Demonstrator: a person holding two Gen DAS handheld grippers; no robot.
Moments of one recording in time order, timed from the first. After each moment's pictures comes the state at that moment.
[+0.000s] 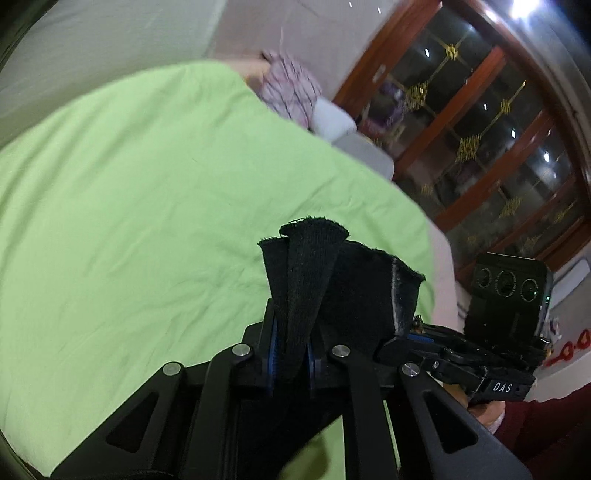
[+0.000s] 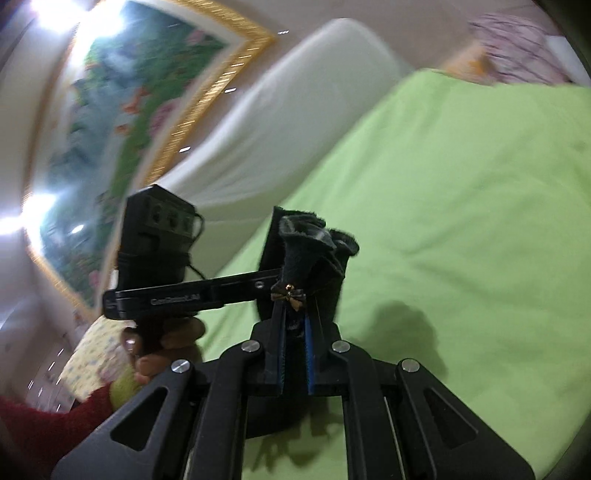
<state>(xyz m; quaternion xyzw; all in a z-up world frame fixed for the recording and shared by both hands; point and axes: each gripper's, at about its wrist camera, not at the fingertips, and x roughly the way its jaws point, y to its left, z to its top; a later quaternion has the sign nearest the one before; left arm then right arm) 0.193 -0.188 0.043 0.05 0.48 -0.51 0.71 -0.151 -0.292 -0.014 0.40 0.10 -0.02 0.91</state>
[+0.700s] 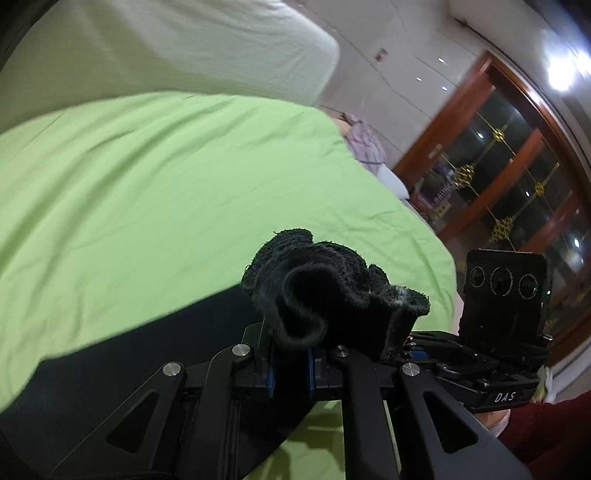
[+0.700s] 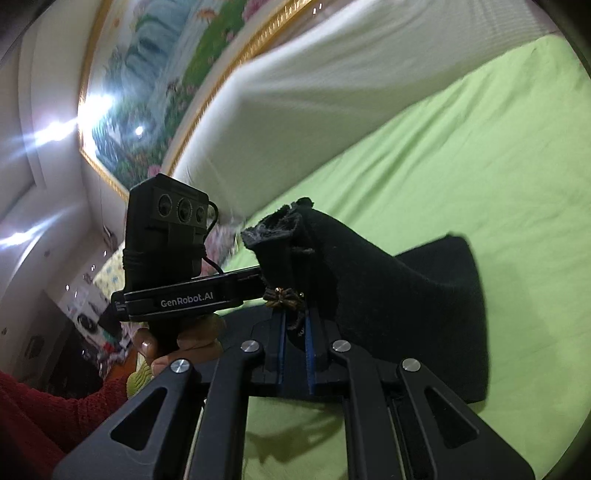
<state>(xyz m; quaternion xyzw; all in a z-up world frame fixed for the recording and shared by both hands) 0.141 0.010 0.012 -0.07 0.45 -0.40 0.80 -0.037 -0.163 -0.021 0.33 0.23 0.14 0.91</state>
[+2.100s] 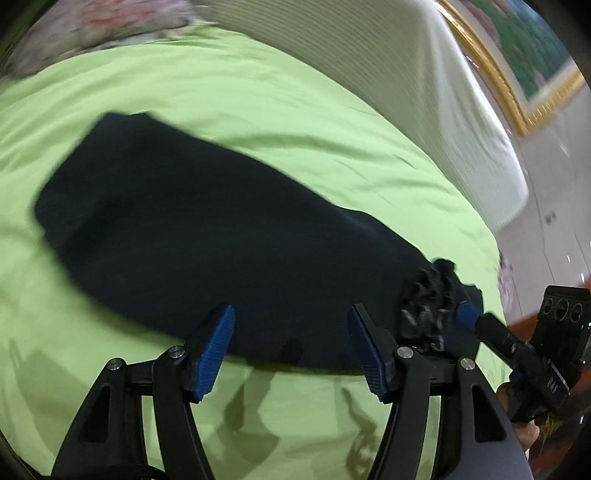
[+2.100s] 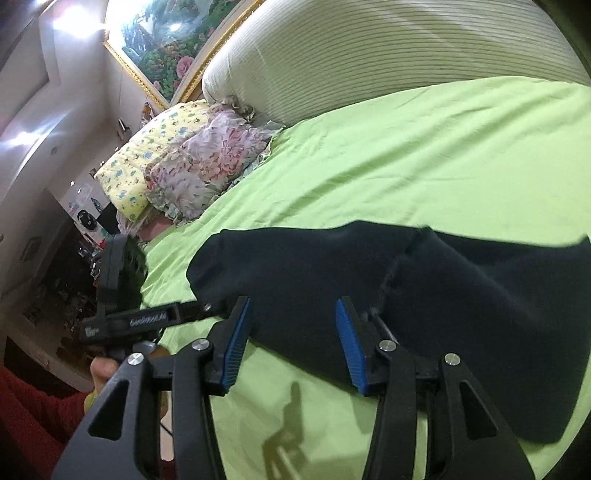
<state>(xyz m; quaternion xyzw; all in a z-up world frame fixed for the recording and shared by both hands) -0.017 0.227 -0.032 -0.29 0.44 0.00 0.85 0.045 -0.059 0.007 0.19 0.34 0.23 0.89</state>
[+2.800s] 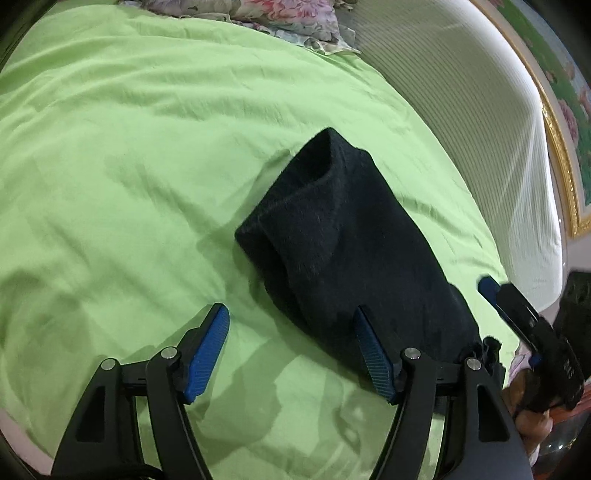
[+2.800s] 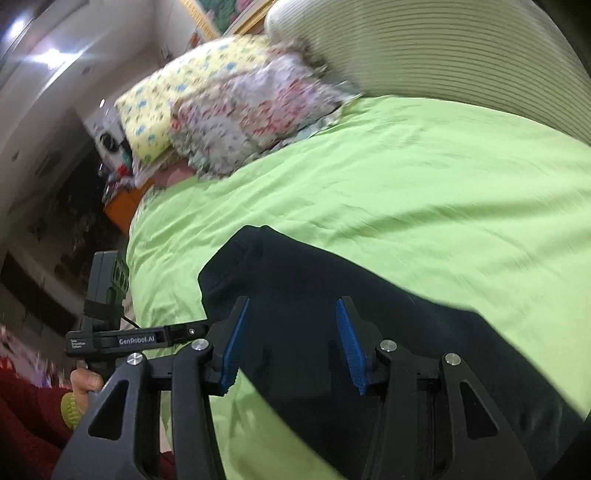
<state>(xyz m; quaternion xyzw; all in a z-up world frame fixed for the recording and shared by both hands) -0.068 0.336 -0.065 -0.39 0.42 0.13 0.81 0.151 0.061 0.023 0.04 0.39 0.33 0.86</state>
